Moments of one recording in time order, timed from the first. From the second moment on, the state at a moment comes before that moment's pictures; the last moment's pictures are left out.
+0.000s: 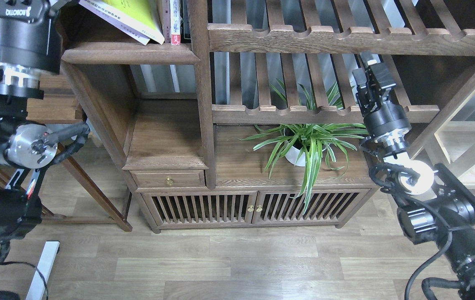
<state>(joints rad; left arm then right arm) -0.55 0.20 -1.30 -1.62 0.79 0.19 -0.25 0.47 -0.26 1.19 0.87 0.36 0.58 0.04</state>
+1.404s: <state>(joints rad) -0.84 0.19 -1.17 -1.22 0.78 0.25 -0.17 0.51 -0.27 1.22 0.88 0.37 0.58 0.04</state>
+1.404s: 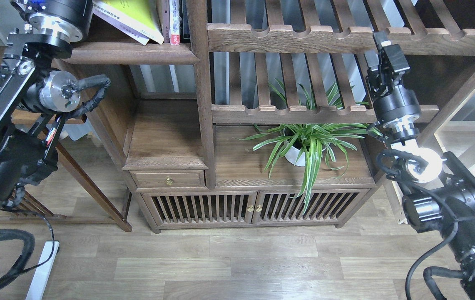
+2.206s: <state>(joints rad) -0.99 0.18 -1.13 -0.99 0.71 0.25 -0.20 0.51 -0.28 1.24 0.88 0.37 0.58 0.05</state>
